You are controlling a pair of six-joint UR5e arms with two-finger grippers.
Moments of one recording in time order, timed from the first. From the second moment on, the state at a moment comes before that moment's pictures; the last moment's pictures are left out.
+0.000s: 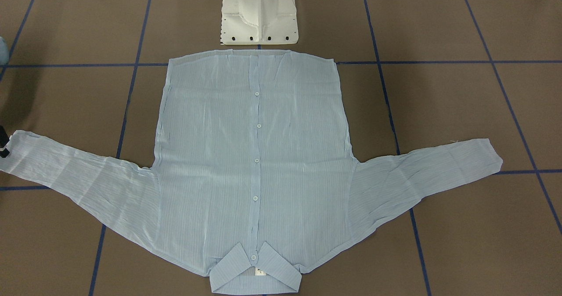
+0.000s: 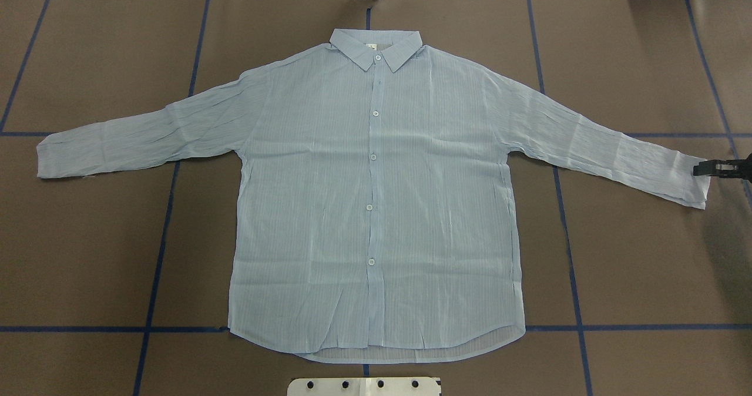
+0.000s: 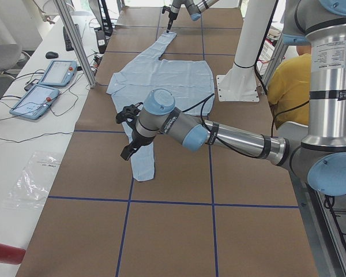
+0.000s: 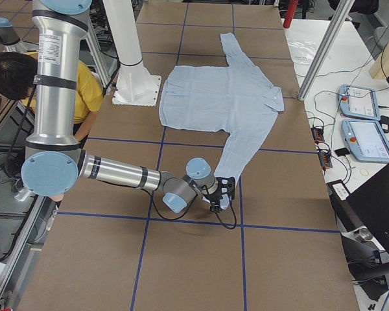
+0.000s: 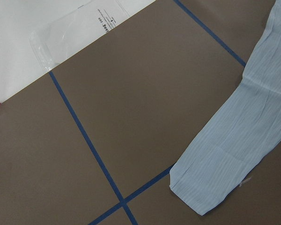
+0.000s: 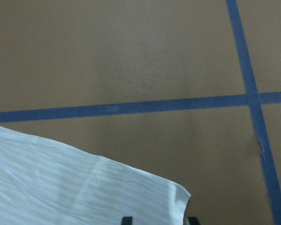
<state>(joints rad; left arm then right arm) -1.54 -1.51 -1.87 -1.93 -2.32 0.17 1.06 -1.68 1.36 -0.51 1.98 0.89</state>
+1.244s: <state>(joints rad) -1.54 -1.50 -1.87 -1.93 -2.32 0.17 1.06 -1.68 1.35 -0.51 1.97 0.90</state>
